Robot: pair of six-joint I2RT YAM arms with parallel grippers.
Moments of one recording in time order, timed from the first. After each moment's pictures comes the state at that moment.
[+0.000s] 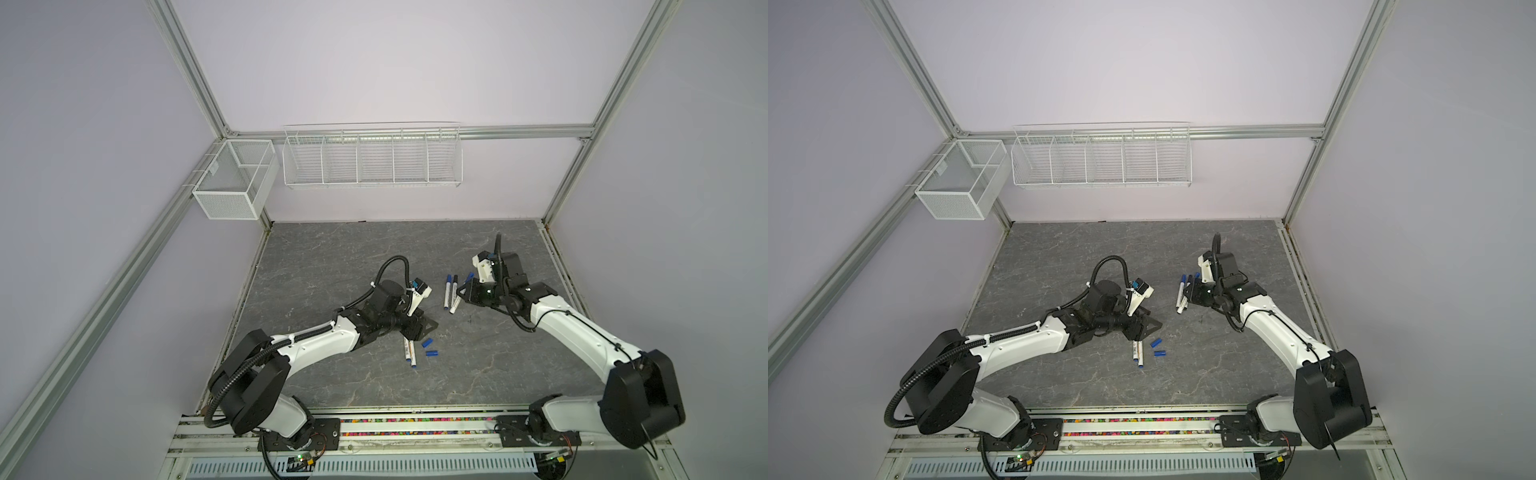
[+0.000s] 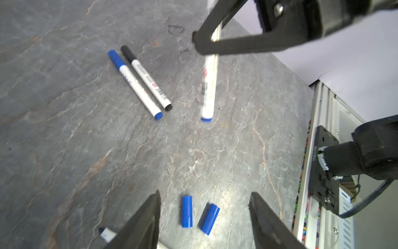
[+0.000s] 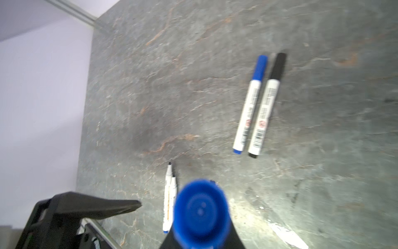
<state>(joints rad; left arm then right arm) -0.84 1.49 0.83 0.00 0.33 -0.18 0.32 1.39 0.96 -0.46 -0.32 0.52</state>
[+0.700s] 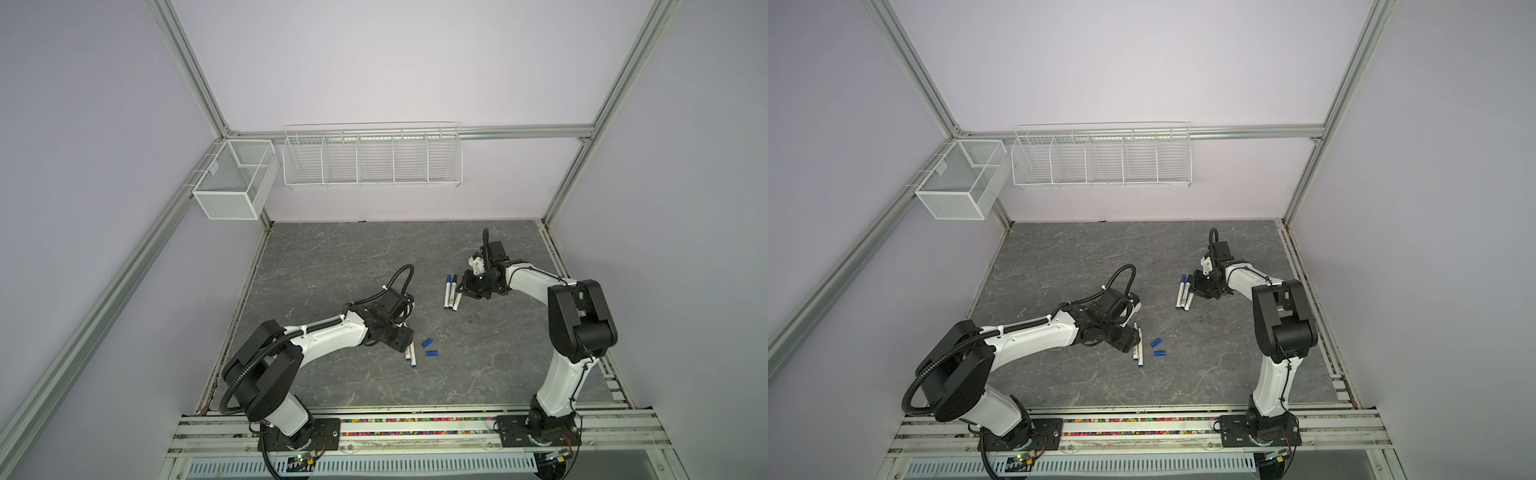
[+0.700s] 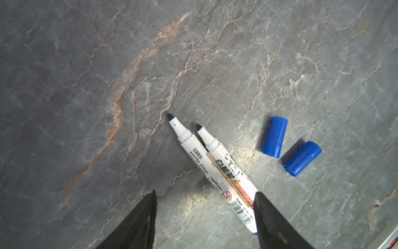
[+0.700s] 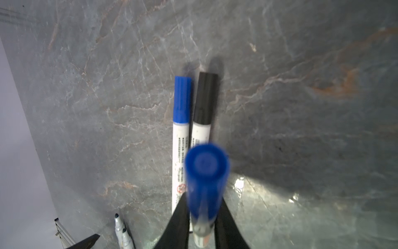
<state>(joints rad) -0.86 1.58 0.89 -0.41 0.08 -0.21 0.22 1.90 1.21 -0.47 -0.41 0.47</state>
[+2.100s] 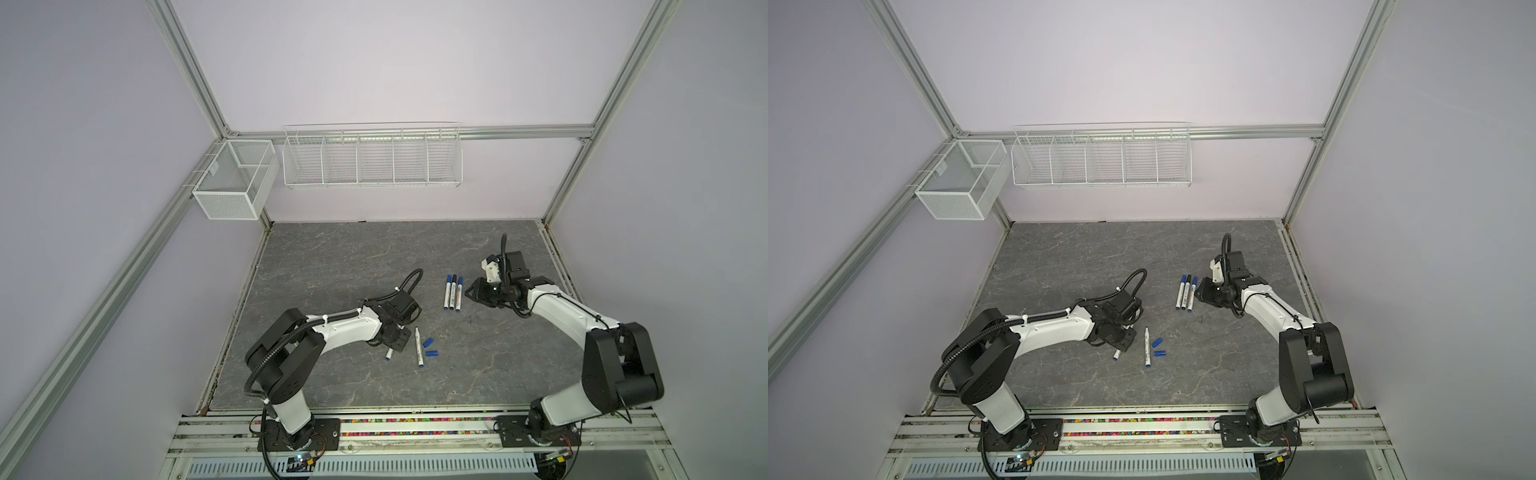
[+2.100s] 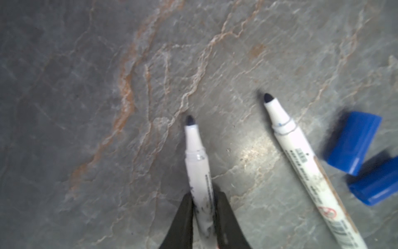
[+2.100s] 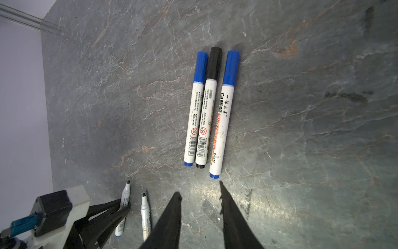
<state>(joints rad) -0.88 1.73 1.00 -0.54 -0.05 -0.26 0.22 1.51 0.95 -0.43 -0.36 0.47</state>
